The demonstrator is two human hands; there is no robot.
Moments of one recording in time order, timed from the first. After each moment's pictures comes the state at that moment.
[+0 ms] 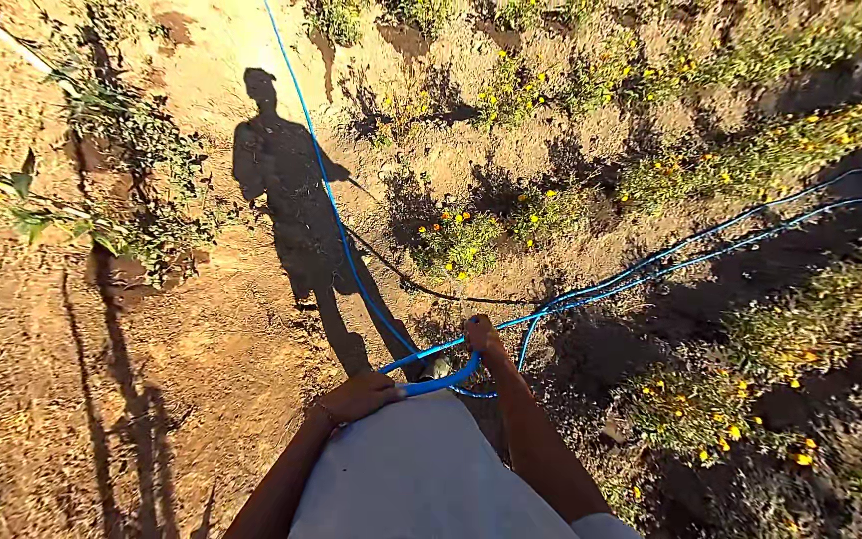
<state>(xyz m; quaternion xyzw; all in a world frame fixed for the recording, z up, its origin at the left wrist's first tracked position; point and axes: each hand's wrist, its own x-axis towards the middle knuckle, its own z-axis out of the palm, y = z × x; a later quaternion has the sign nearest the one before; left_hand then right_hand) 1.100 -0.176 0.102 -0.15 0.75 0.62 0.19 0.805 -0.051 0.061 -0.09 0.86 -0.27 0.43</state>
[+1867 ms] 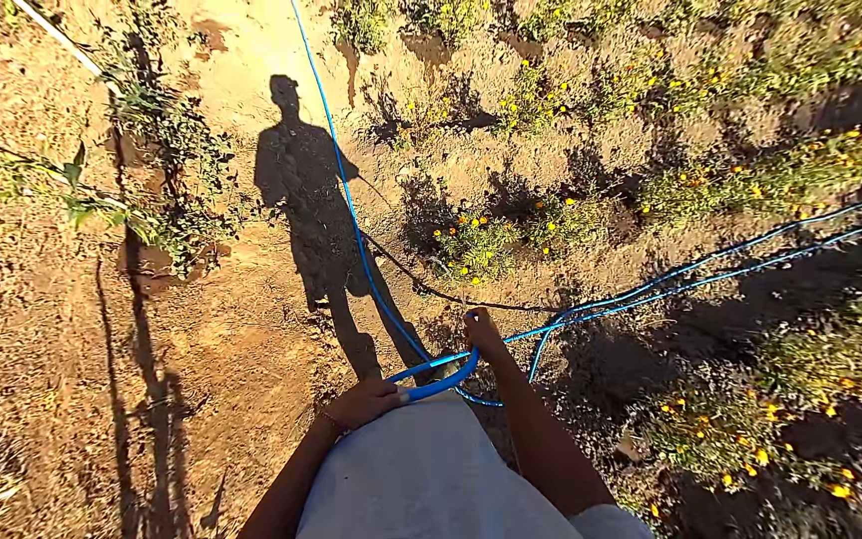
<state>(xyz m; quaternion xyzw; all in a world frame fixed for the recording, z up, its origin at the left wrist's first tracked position) 1.133 -0.164 0.102 -0.18 0.72 0.66 0.15 0.827 -0.079 0.066 -0.14 0.83 -0.28 0.46</state>
